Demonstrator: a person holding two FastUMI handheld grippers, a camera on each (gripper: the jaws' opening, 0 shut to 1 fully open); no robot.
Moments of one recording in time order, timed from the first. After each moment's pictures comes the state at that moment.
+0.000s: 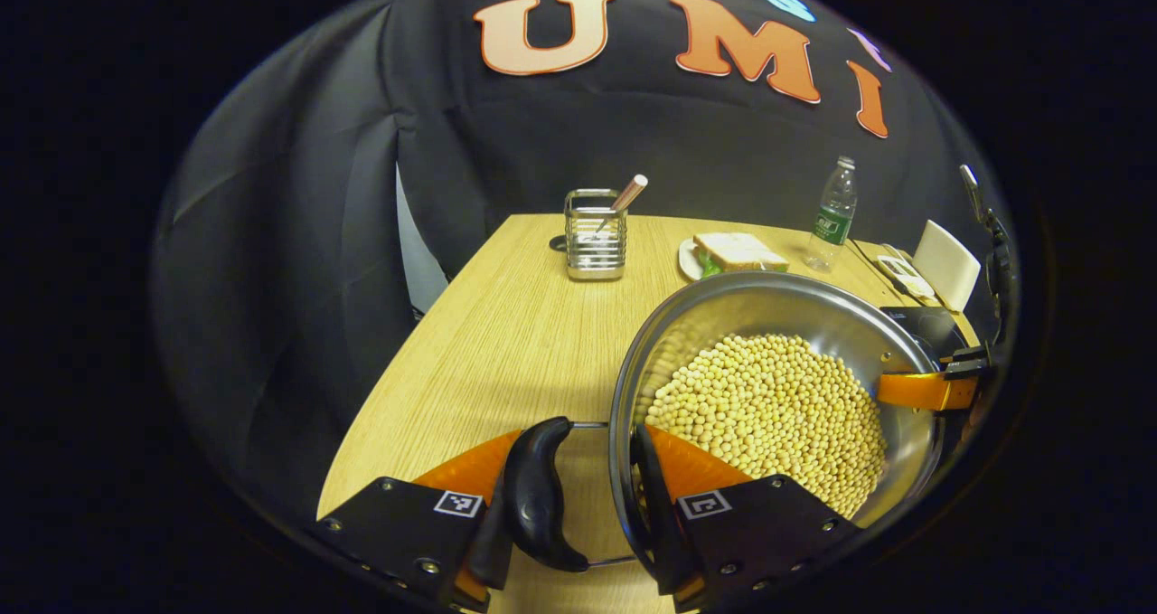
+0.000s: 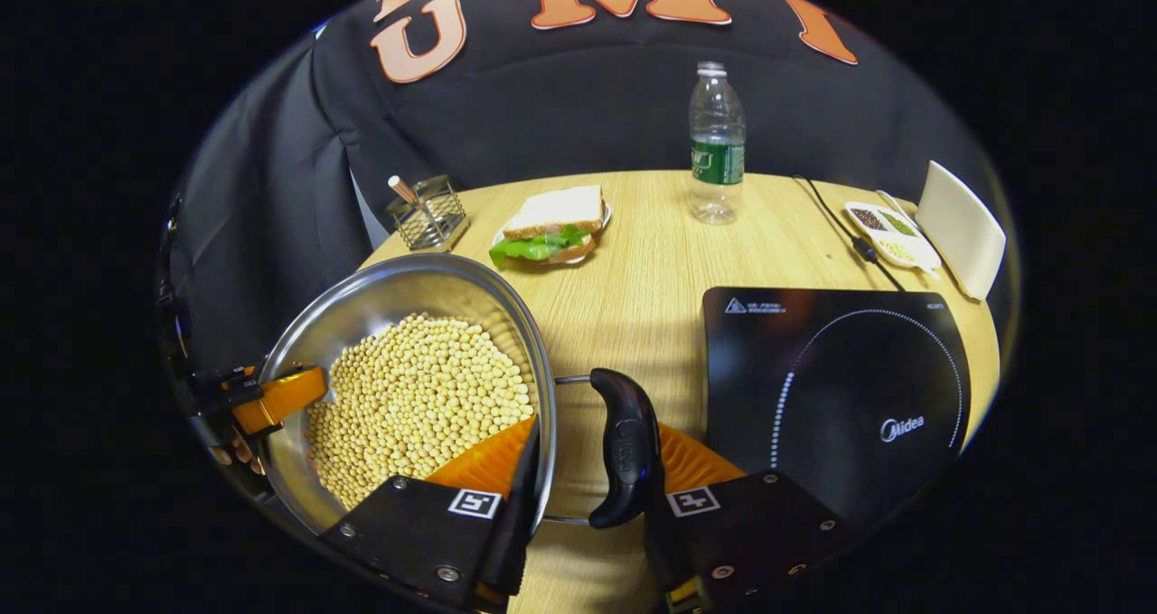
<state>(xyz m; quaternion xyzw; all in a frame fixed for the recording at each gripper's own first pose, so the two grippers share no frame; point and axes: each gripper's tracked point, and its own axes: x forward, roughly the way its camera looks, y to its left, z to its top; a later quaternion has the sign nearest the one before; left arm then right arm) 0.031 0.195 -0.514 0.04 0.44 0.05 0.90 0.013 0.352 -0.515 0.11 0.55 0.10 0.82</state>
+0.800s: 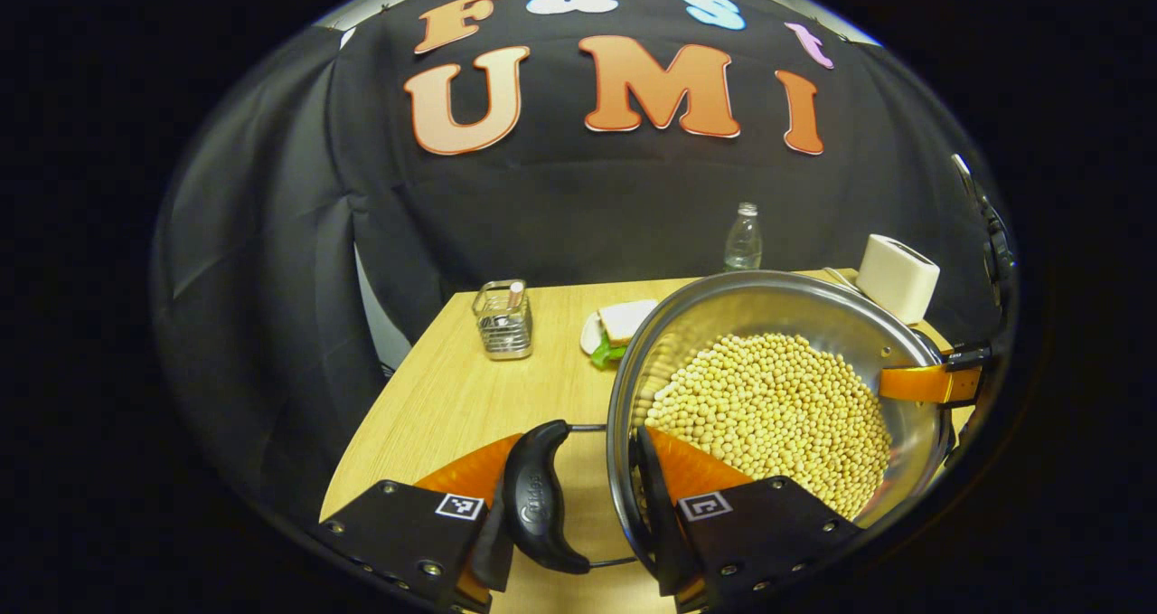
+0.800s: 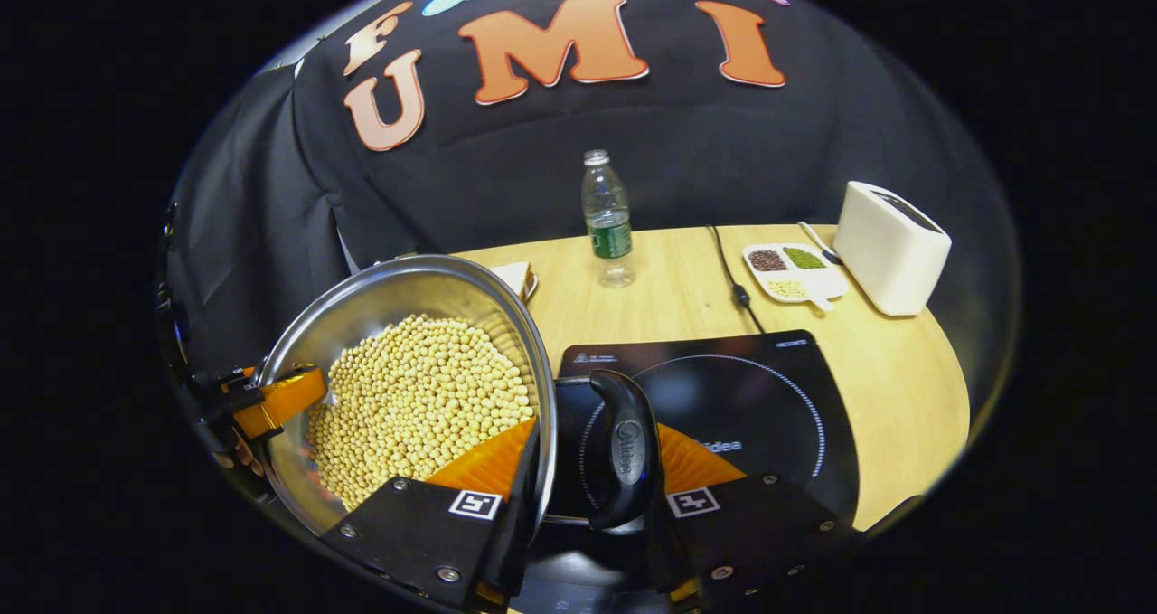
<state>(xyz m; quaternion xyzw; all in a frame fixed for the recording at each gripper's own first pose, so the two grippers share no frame) 0.041 0.197 -0.502 0.06 0.38 -0.01 0.92 0.009 0.219 -0.441 0.12 0.50 0.05 0.86</state>
